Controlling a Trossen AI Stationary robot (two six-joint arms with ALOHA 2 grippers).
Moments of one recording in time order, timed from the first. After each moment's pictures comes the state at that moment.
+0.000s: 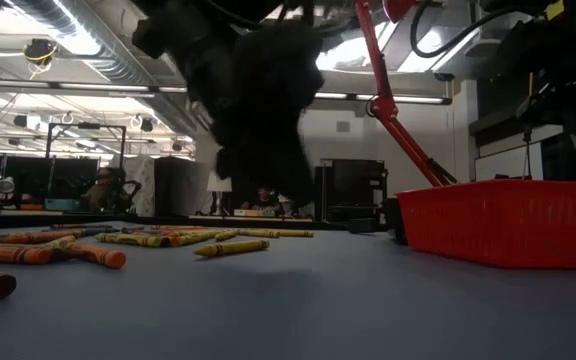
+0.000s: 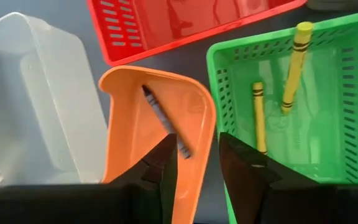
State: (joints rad) left arm -0.20 1.89 1.14 -0.15 -0.09 -0.61; right arm 0.14 1.02 0.80 -1.10 -0.27 0.28
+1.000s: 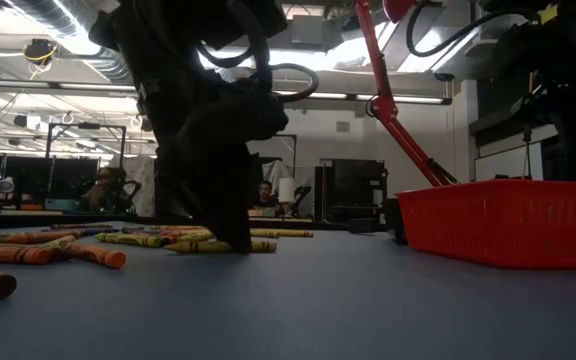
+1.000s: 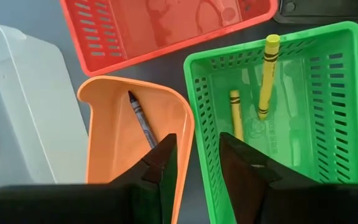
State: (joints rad) left arm -0.29 1.94 1.14 -0.37 -0.27 -0.81; right arm 0.14 1.02 0.80 -1.09 -0.19 0.28
